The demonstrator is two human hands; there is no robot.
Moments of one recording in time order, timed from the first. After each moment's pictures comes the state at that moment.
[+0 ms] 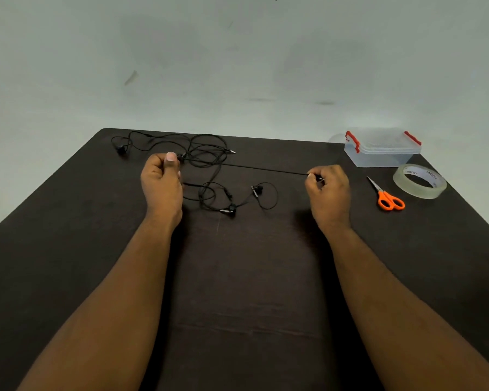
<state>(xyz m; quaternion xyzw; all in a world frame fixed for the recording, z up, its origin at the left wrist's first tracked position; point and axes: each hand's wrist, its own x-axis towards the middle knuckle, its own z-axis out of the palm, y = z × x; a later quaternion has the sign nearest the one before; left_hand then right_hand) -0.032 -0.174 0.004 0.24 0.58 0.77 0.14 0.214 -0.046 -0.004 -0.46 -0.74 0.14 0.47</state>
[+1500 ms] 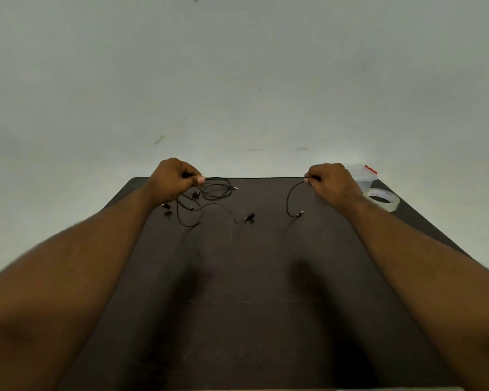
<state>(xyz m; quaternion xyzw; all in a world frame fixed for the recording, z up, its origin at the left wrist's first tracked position) -0.063 -0.247 0.122 0.63 0.68 0.36 0.05 0.263 -0.087 0.112 -0.41 -0.86 0.05 0.29</state>
